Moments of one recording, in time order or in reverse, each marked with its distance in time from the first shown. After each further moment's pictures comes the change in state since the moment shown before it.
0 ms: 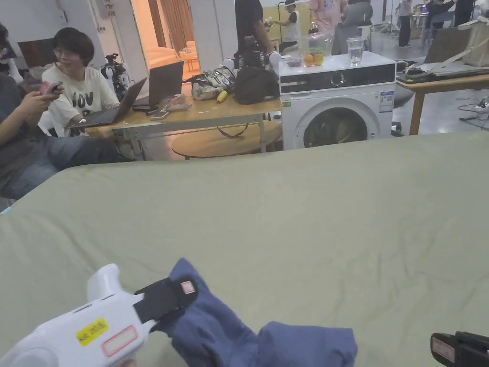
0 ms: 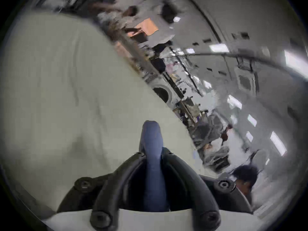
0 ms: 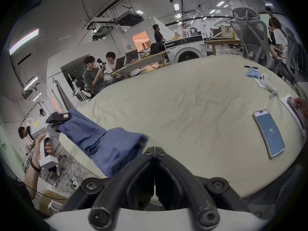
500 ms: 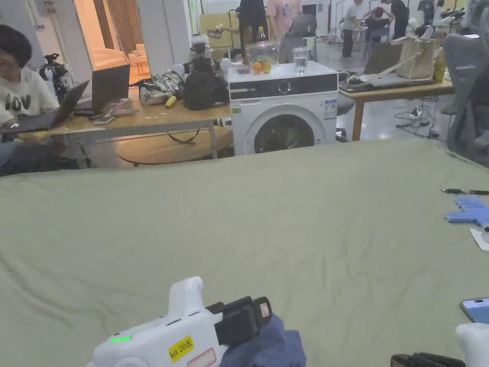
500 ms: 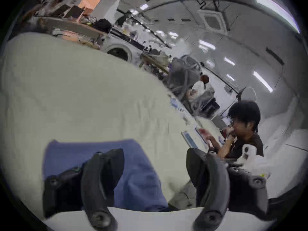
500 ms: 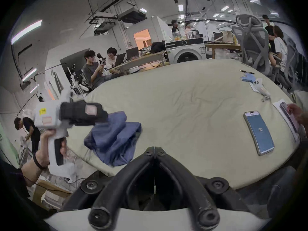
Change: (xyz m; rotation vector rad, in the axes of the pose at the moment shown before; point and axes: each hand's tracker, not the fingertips) left arm 0.059 -0.058 -0.101 -0.159 -0.164 -0.114; right arm 0.008 -0.018 0.029 -0.020 -0.048 0.045
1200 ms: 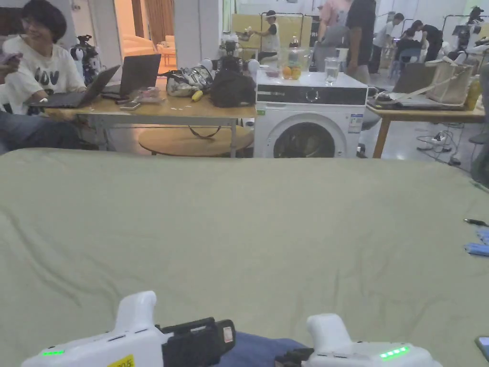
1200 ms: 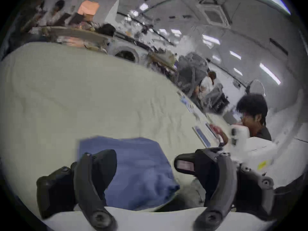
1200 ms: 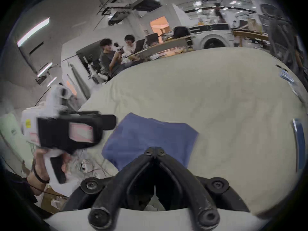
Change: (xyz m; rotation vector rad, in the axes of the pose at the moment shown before) left arm -0.057 -0.002 0.080 -0.012 0.088 0.103; right arm -0.108 0.024 -0.154 -0.245 0.114 0.223
